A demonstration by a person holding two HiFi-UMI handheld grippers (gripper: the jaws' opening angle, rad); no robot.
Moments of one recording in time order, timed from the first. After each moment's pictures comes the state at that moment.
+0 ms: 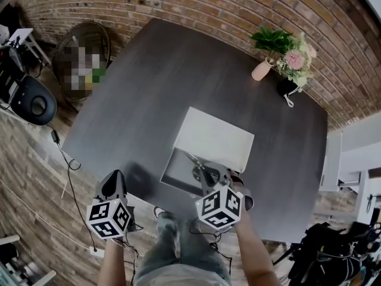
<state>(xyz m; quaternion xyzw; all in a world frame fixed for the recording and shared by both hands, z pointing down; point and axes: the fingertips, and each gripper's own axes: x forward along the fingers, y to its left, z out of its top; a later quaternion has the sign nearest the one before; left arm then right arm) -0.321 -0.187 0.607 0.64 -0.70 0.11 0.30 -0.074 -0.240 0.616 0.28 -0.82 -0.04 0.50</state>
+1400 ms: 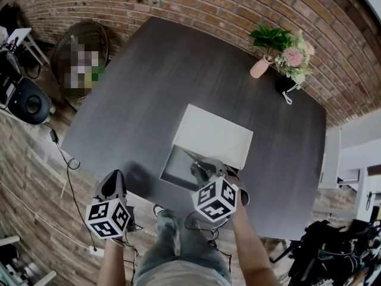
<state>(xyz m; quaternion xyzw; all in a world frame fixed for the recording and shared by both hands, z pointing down) -0.319 -0.180 0.609 0.64 -0.69 0.10 0.31 -0.080 -0.237 0.634 0.27 -0.82 0.01 0.51</state>
